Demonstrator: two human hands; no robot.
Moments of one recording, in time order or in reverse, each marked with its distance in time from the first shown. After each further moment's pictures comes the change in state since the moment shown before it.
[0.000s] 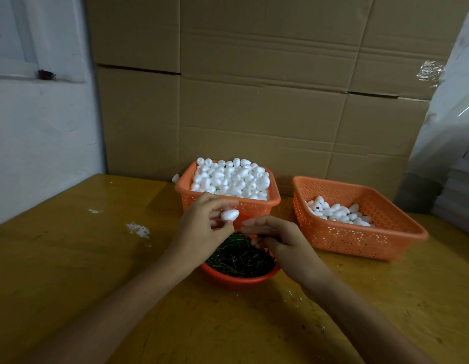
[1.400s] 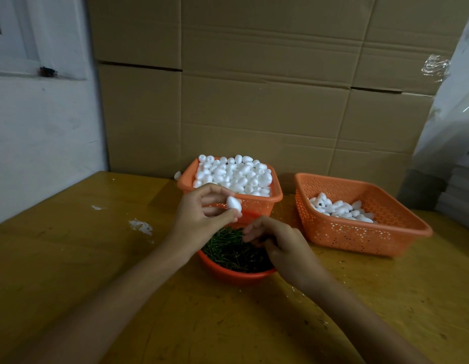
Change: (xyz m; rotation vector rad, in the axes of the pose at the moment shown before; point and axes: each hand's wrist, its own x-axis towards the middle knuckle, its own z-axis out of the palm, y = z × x) left_hand 0.003 0.010 -0.009 -0.340 0.010 -0.124; right_hand -0.008 -0.002 0.007 -0.370 0.027 -0.125
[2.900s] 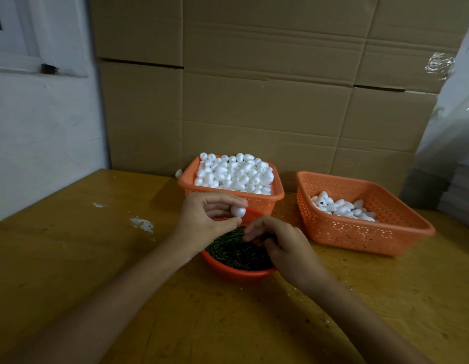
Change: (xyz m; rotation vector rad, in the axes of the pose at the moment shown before) left_hand -0.001 0.000 0.000 0.125 -0.072 0.159; right_hand -0.001 0.003 0.003 -0.005 0.002 -0.041
